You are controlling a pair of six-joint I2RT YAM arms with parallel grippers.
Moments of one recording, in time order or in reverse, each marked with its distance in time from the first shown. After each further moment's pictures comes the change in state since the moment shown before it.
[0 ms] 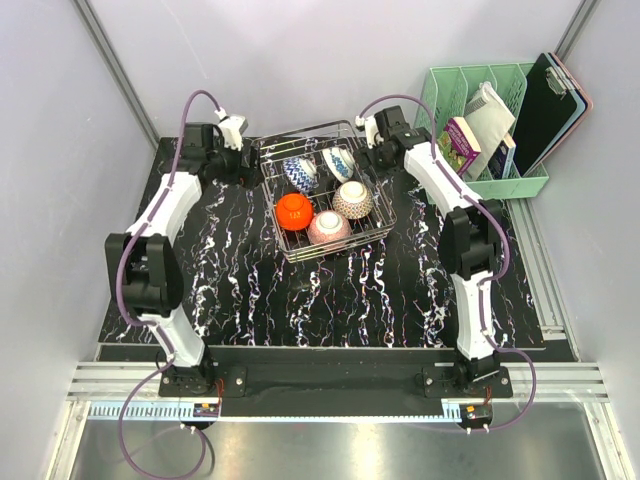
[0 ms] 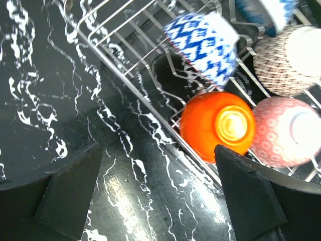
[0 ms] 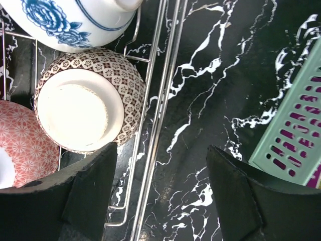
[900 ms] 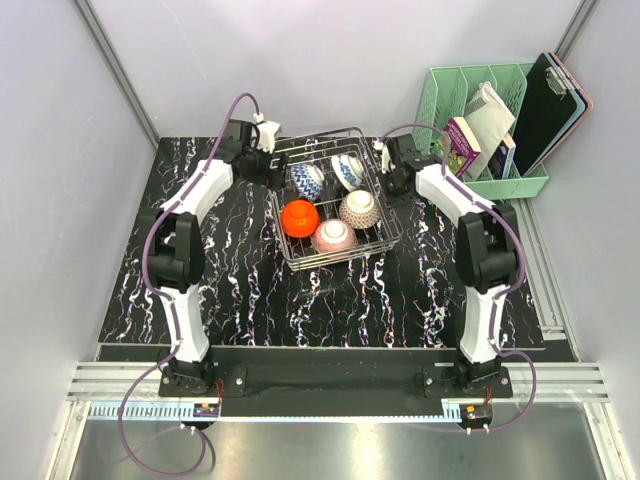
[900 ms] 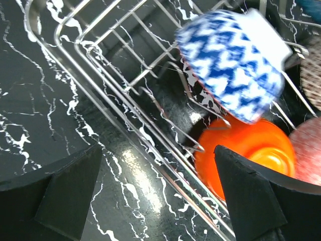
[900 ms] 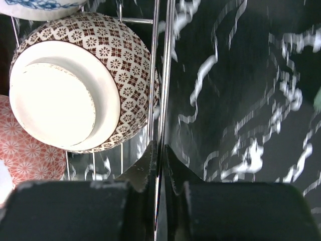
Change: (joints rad) left arm -0.134 0.259 0.225 -0.109 -0.148 0.034; right arm -0.031 -0.168 -0.426 0.173 -0.058 0.198
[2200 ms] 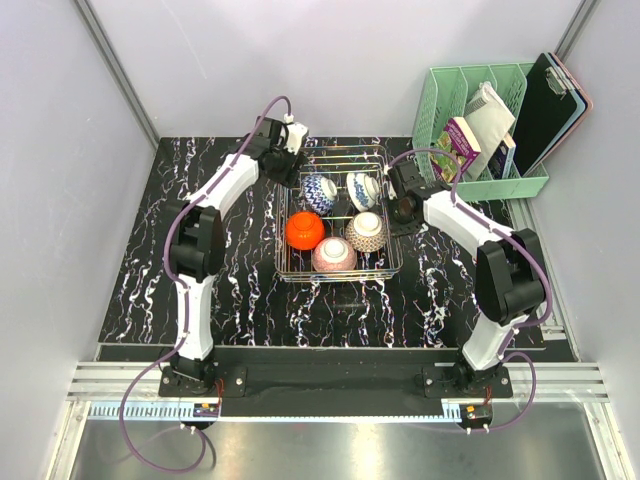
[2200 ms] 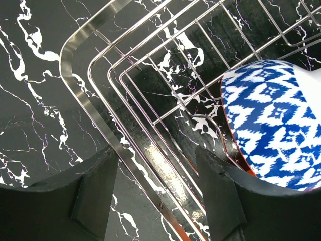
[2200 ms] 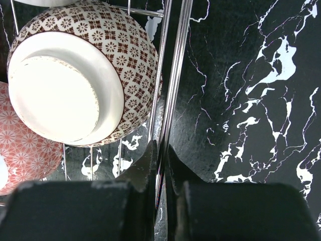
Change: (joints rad) left arm -0.116 0.168 0.201 -0.068 -0.114 0.074; right arm 0.071 -0.294 -0.378 0.011 0.090 0.183
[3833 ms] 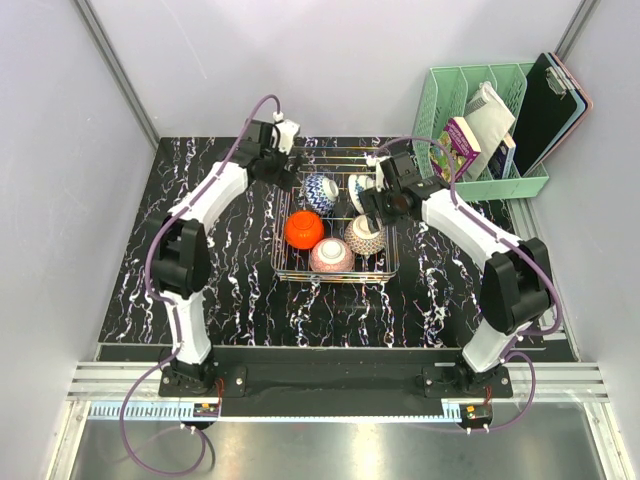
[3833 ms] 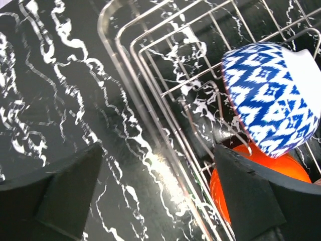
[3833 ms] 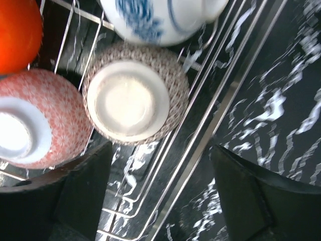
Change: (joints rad) left arm 0.002 -0.195 -0.198 0.085 -0.060 -0.031; right arm 0.064 -0.058 0.055 0.003 -0.021 -0.140
